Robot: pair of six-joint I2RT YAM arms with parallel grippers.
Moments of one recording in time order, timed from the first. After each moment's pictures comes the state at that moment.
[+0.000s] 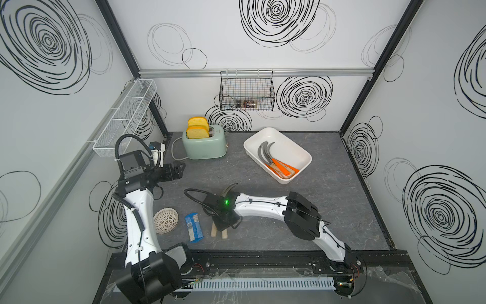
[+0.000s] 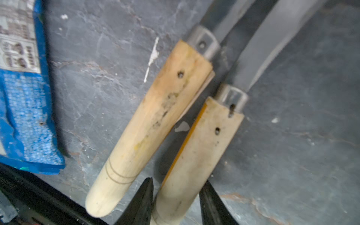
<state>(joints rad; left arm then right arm) 0.50 1.13 1.12 -0.78 0.59 0.17 1.27 2.28 1.84 -0.89 -0.02 0.70</state>
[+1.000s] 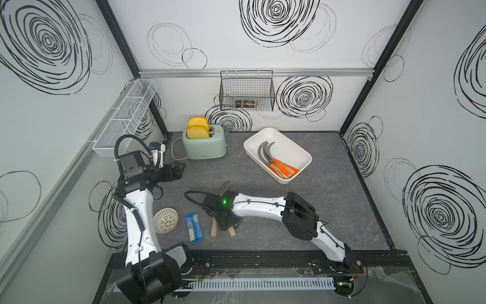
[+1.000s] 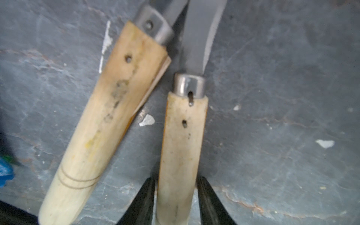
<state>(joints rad) 0.51 1.13 1.12 -0.79 0.61 0.18 1.27 2.31 1.89 -1.01 0.07 0.70</state>
